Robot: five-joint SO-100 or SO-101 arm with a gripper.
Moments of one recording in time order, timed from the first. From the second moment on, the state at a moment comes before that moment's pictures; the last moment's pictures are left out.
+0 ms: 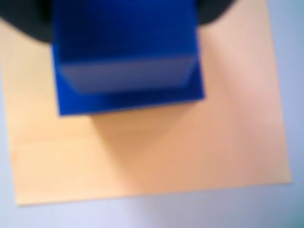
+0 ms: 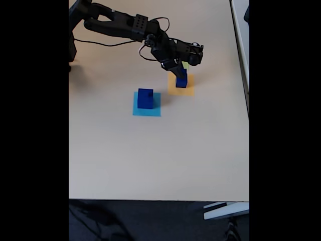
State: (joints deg) arm 11.2 55.5 60.9 45.0 83.6
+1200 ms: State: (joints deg) arm 10.5 55.5 53.2 44.3 77.3
